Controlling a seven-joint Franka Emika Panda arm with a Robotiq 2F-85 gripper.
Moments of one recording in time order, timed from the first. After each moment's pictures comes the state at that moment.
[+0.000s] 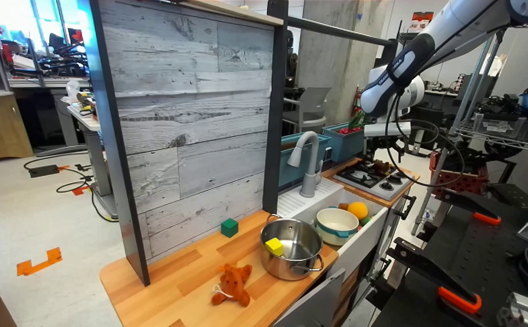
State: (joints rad) arm -0.28 1.25 -0.39 -1.11 0.05 2.28 0.67
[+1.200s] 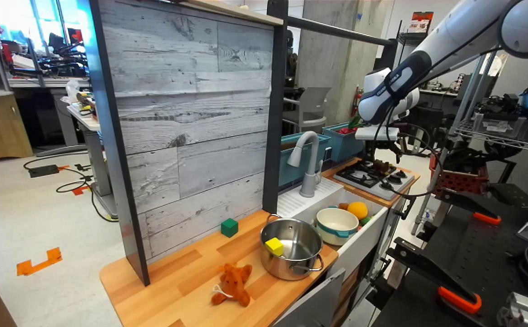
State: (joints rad) arm -0.30 1.38 -0.42 -0.92 0.00 2.24 1.00
